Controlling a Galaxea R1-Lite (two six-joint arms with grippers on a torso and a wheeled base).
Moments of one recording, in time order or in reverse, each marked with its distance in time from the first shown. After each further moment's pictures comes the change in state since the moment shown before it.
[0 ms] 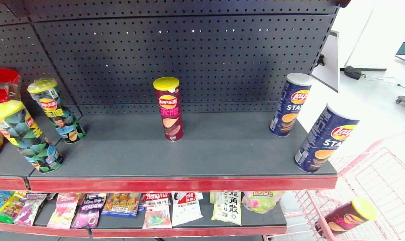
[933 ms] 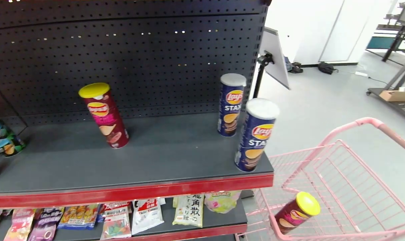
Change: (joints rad) left arm 0.000 0.000 0.000 0.001 0.001 -0.001; right arm 0.000 0.000 0.001 -0.001 0.002 0.004
